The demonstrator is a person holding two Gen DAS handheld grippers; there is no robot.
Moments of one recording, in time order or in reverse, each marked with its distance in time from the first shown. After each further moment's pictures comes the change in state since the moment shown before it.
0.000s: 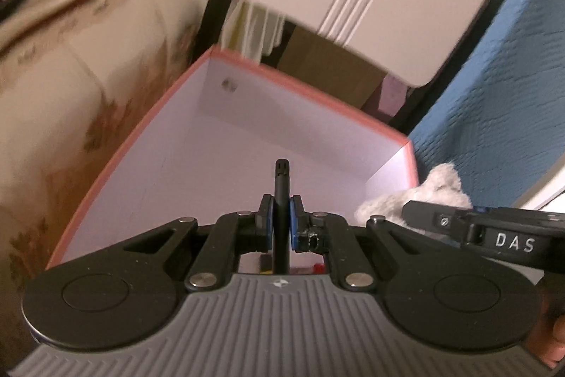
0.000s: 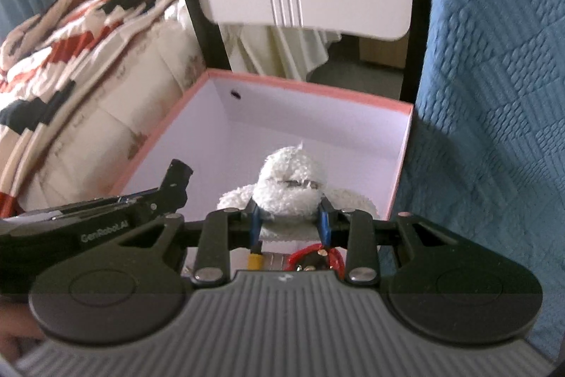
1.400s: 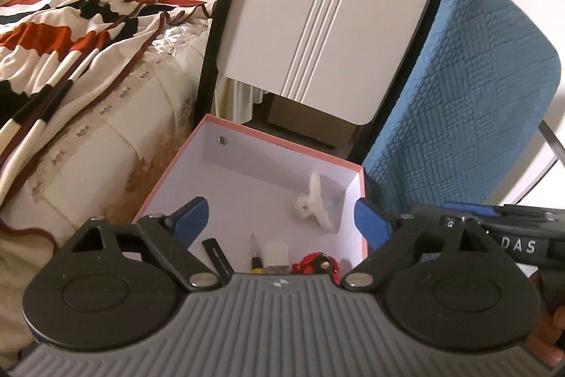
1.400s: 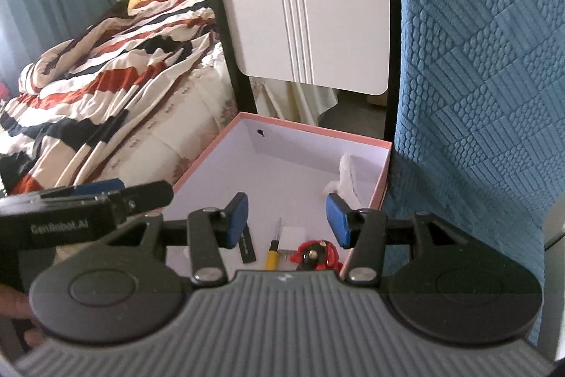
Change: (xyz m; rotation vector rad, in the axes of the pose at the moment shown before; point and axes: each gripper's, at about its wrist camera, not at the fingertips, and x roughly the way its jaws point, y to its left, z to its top) left arm -0.144 -0.064 -0.001 0.099 -0.148 0.038; right arm -0.138 -0.003 -0.020 -0.032 -0.165 0.060
